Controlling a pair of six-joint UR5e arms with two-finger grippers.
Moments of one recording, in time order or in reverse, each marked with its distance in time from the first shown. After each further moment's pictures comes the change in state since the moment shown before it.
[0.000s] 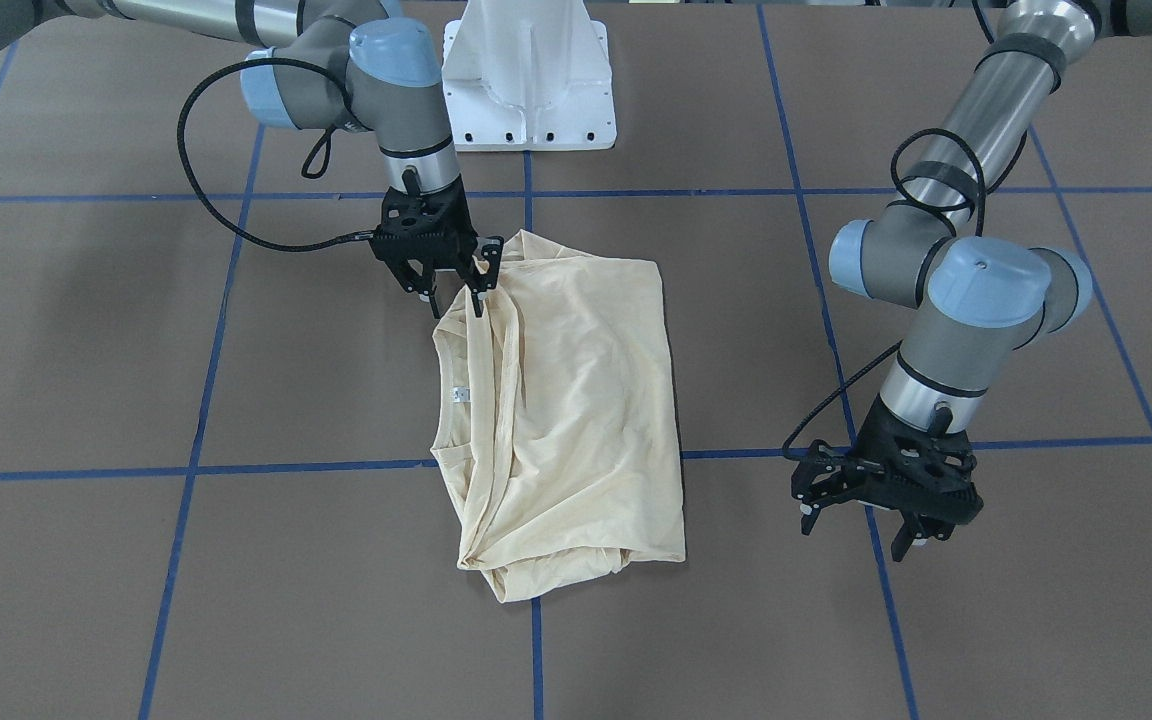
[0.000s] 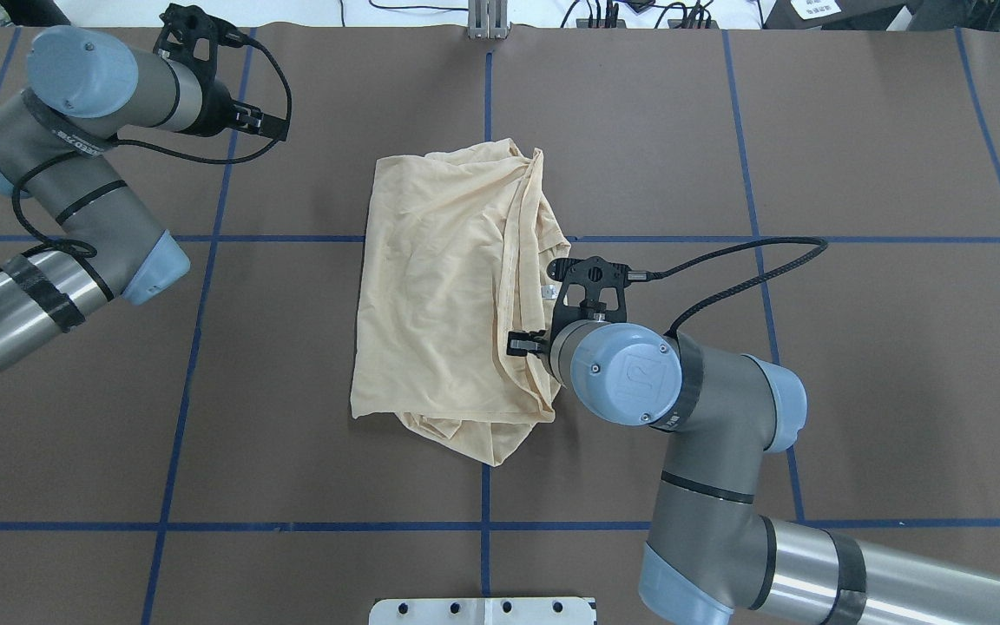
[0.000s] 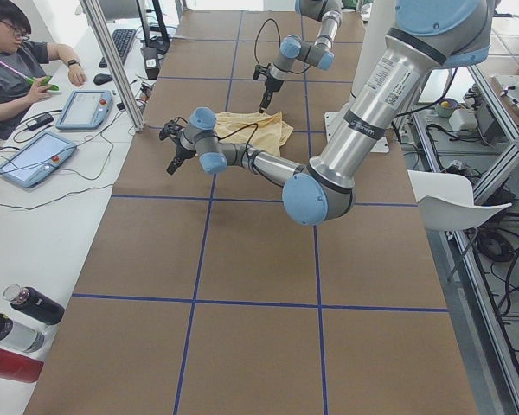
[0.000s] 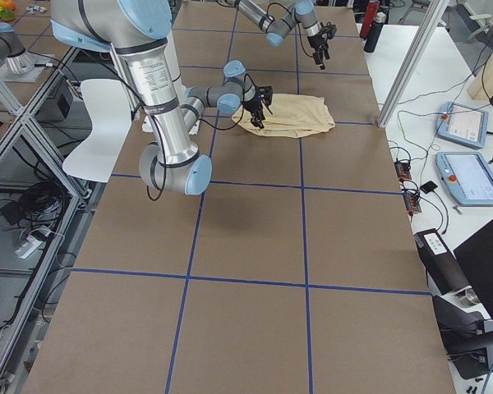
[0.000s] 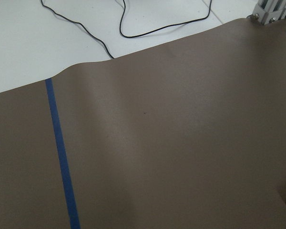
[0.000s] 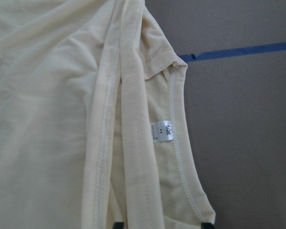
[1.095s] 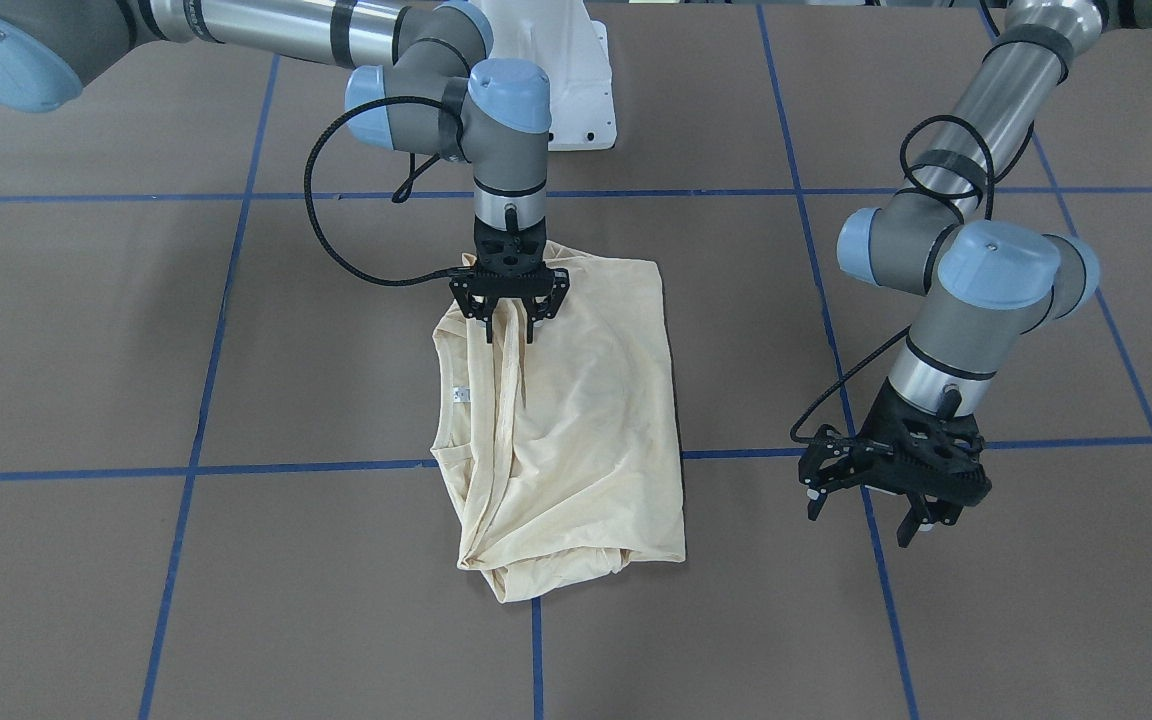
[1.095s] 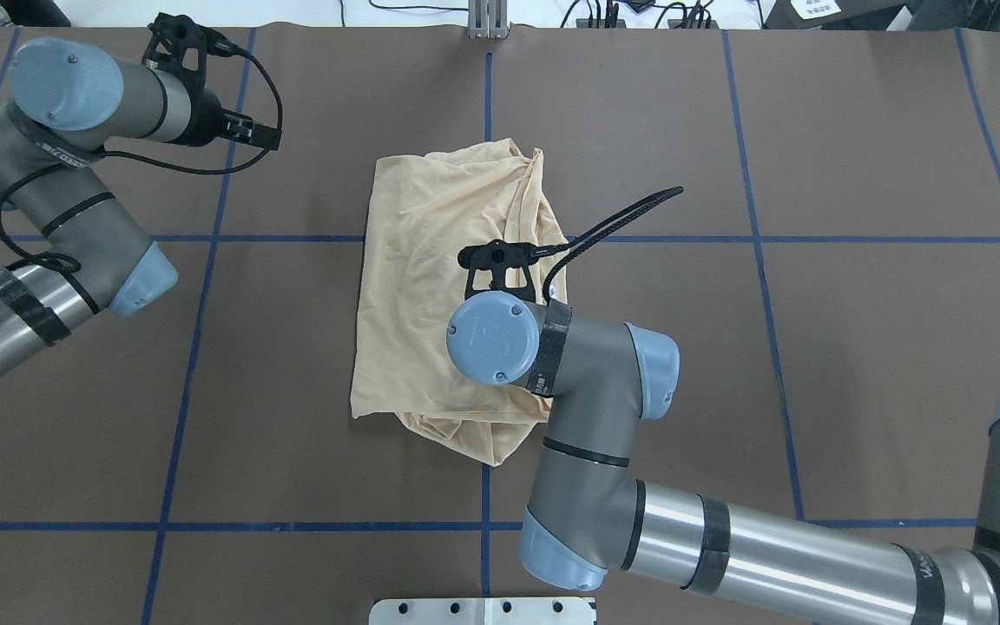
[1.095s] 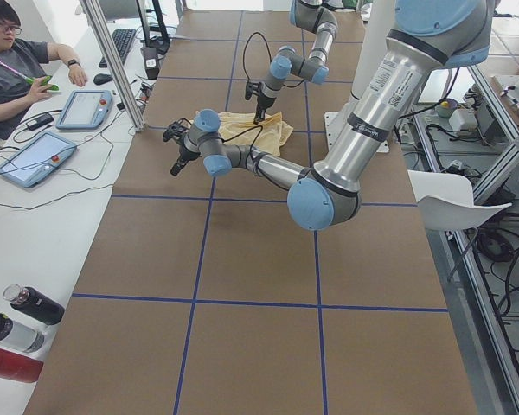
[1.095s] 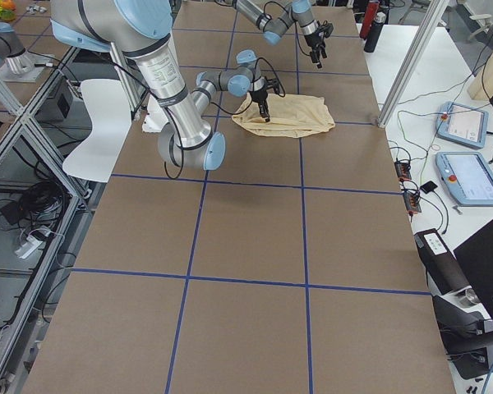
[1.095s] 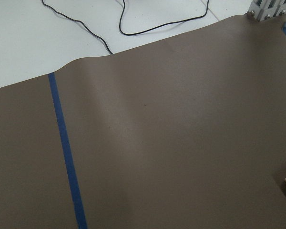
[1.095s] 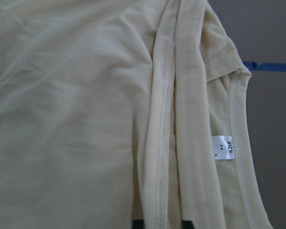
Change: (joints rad) left arm 0.006 0.037 -0.044 0.000 0.000 -0.001; right arm 0.002 0.214 -0.232 -0.161 0.008 -0.148
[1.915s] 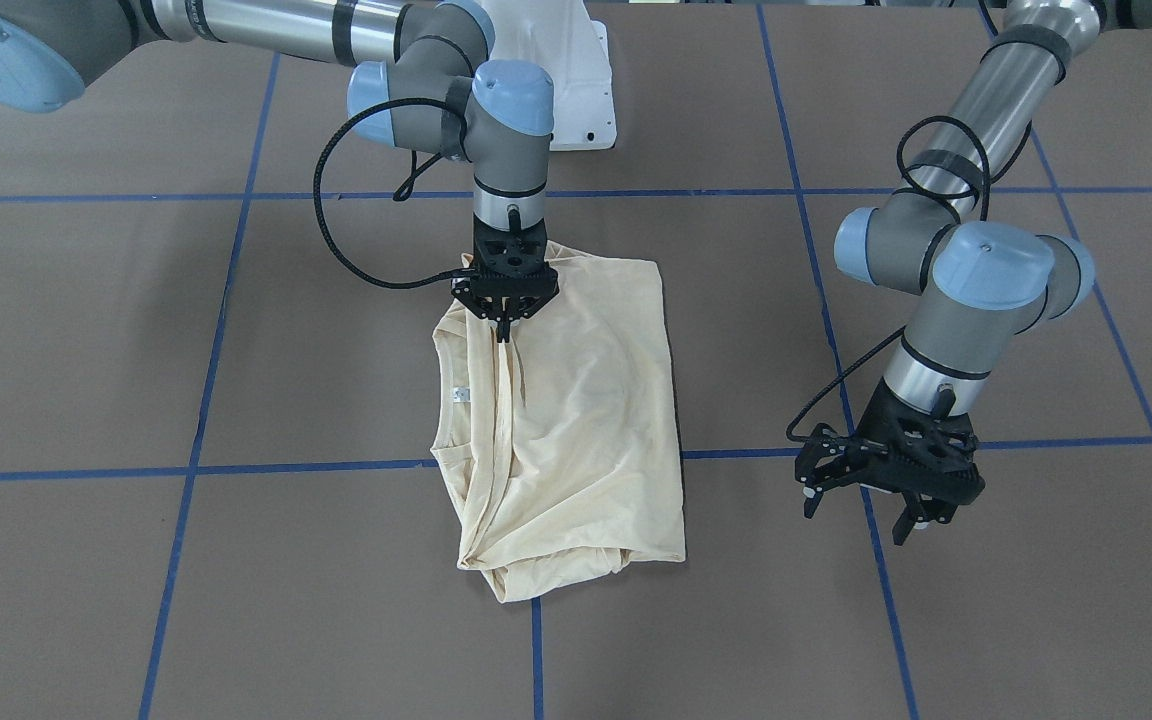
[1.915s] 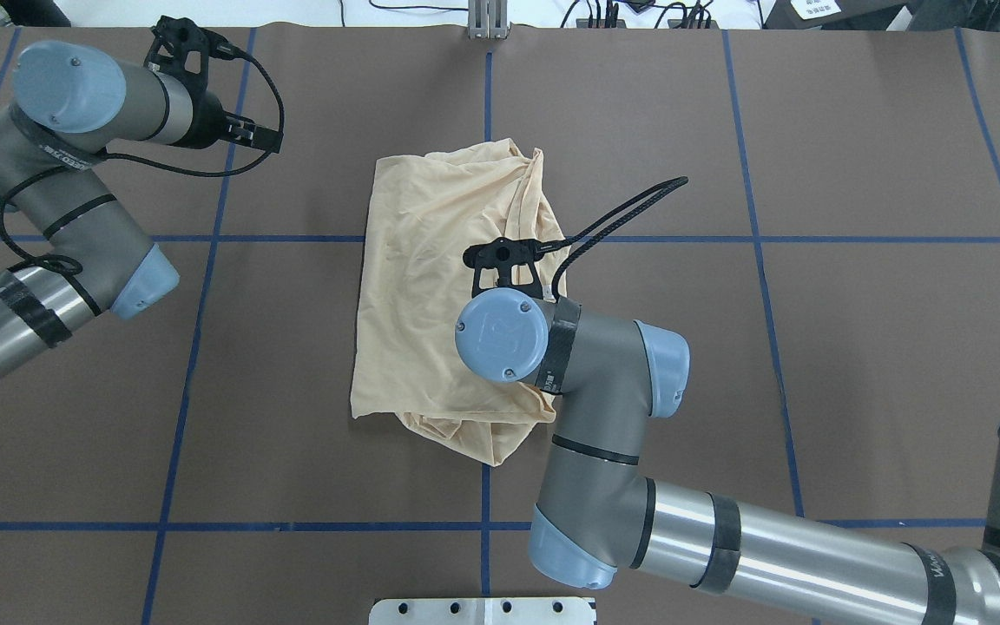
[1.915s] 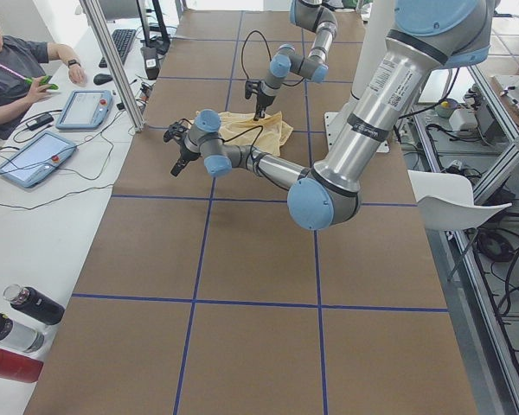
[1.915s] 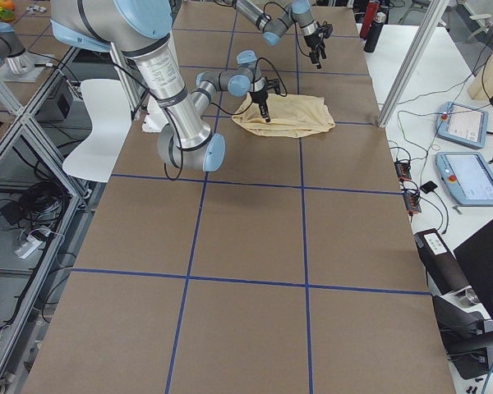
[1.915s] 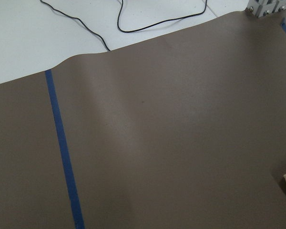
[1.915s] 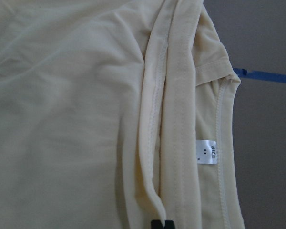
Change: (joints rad) left arm 0.003 0.000 0.001 0.000 0.000 0.000; right arm 0.011 -0.040 0.043 -0.012 0.000 -0.054
